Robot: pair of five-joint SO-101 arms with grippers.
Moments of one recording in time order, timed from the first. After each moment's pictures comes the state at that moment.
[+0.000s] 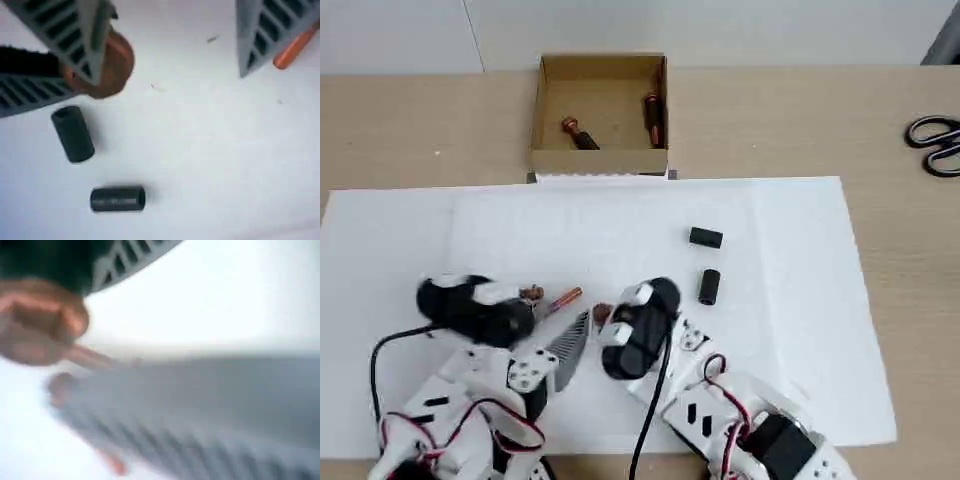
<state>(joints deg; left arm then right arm) 20.8 -103.5 60.2 81.9 11.8 -48.4 -93.9 75.3 53.3 4.9</state>
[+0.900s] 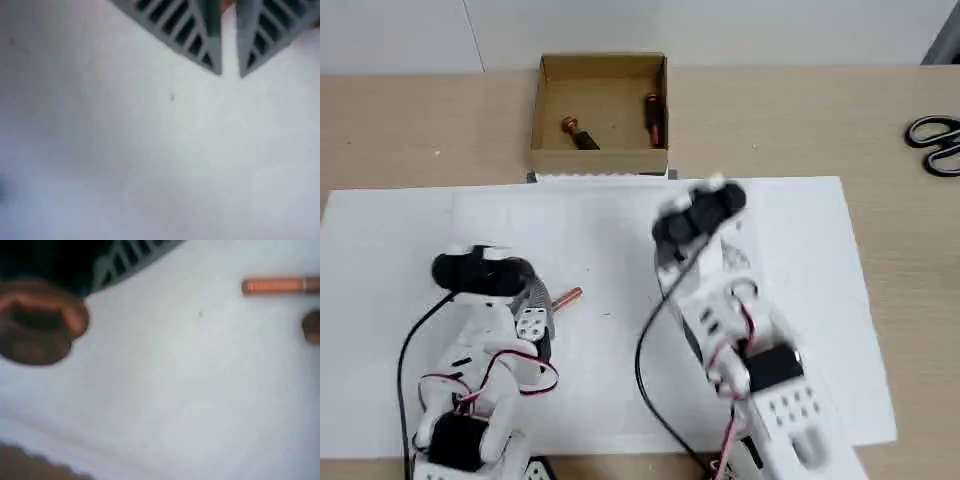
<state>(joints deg) 7.8 -103.5 86.5 61.1 11.9 -24.4 -57.2 61.1 34.9 -0.7</state>
